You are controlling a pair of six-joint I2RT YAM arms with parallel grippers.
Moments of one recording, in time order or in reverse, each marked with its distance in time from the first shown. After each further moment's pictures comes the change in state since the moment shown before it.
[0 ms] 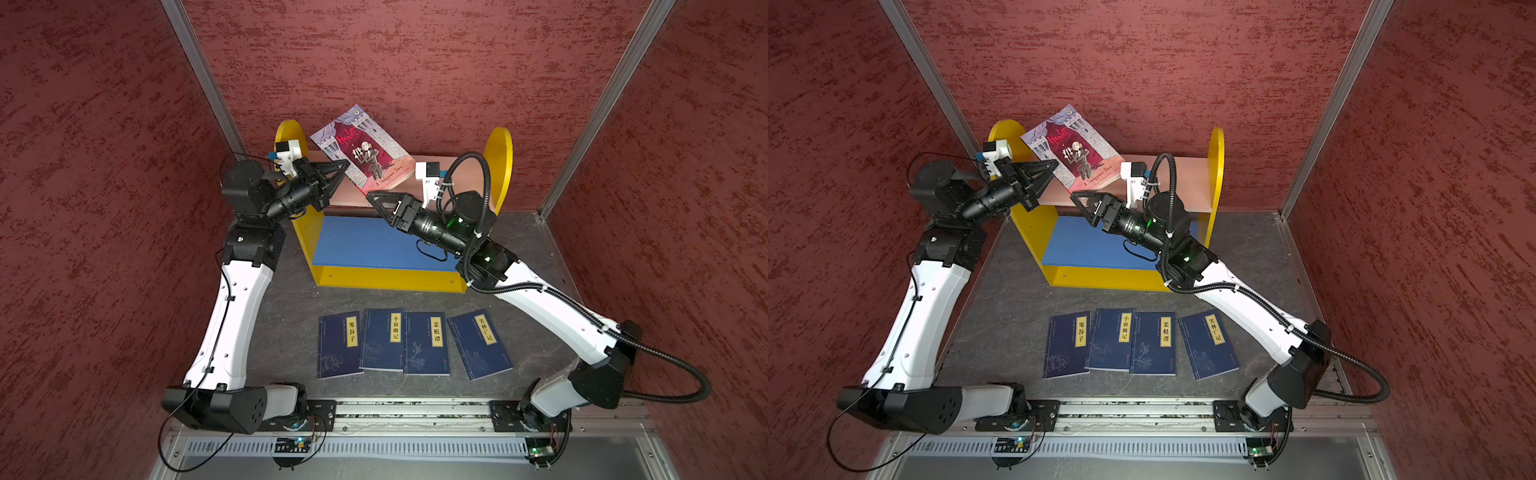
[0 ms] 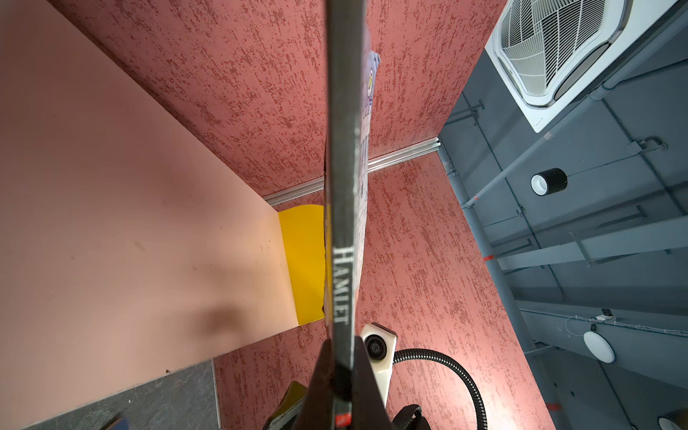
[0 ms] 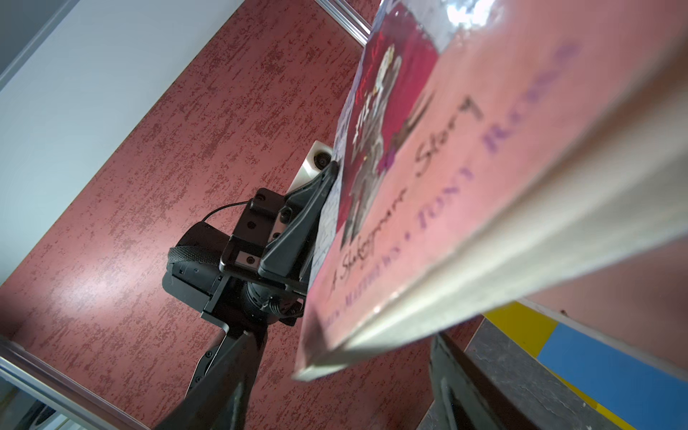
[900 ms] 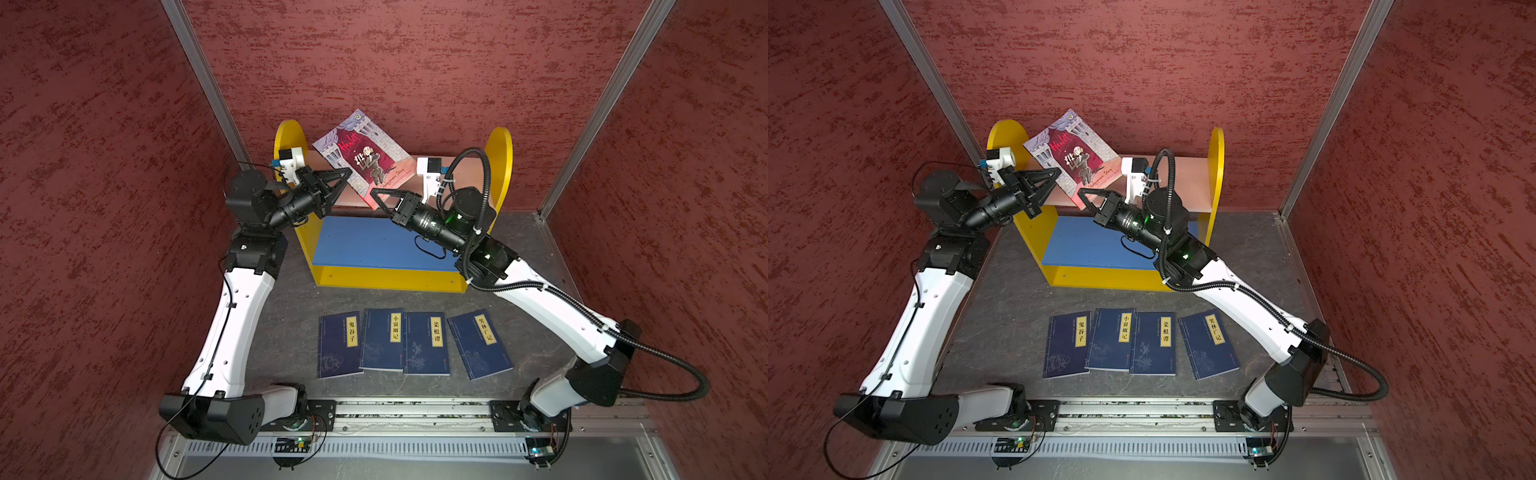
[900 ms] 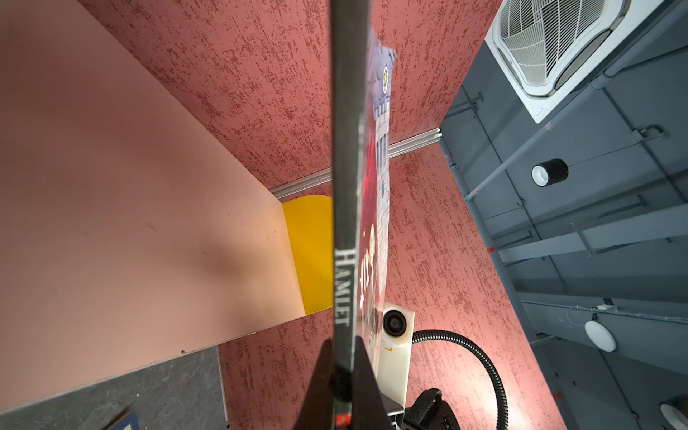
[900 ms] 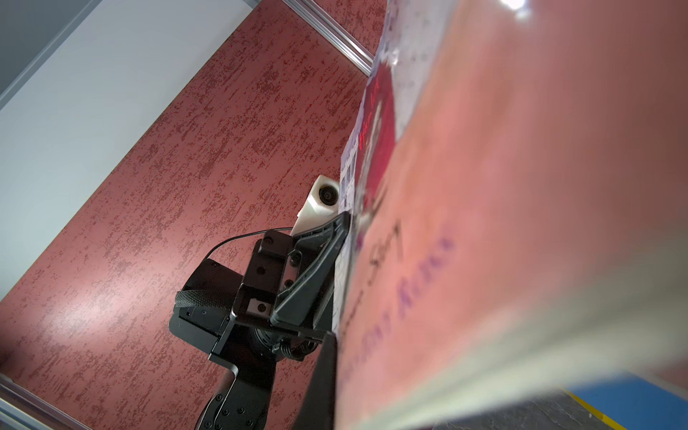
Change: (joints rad) left arm -0.018 -0.050 -0.098 0.045 0.010 0.037; right arm 0.003 0.019 0.060 -0.056 0.061 0.010
